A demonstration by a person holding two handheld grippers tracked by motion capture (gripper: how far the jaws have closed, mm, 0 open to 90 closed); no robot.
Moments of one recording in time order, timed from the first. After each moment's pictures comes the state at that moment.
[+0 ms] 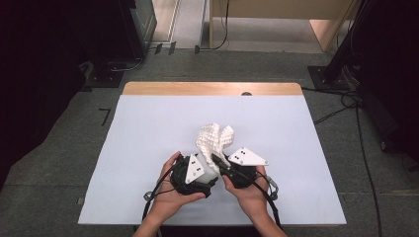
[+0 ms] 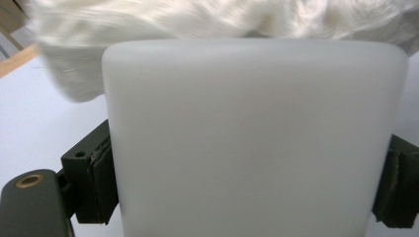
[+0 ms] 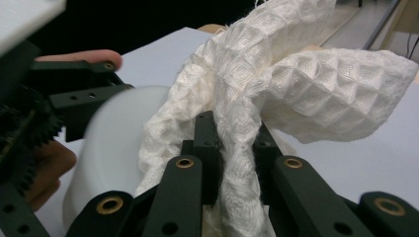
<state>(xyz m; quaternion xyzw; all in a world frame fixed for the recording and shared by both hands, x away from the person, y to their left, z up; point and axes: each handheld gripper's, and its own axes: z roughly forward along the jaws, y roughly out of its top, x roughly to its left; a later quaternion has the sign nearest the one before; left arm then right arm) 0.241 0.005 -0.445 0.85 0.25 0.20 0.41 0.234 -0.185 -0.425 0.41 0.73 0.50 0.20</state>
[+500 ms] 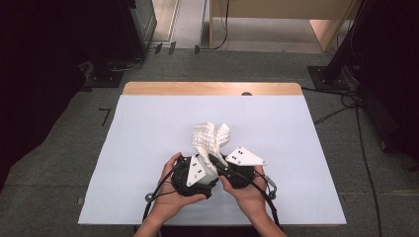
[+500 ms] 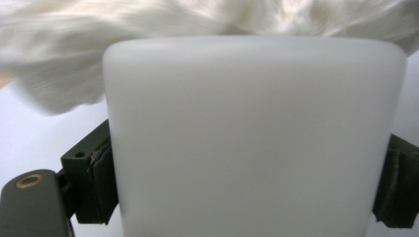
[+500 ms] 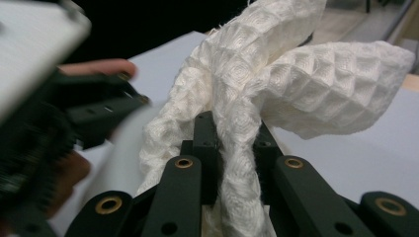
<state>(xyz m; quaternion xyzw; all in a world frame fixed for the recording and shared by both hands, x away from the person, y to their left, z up) 0.239 0.004 -0.447 0.85 0.25 0.21 0.42 0.235 -0.180 -0.422 0.39 0.74 0.52 0.20</state>
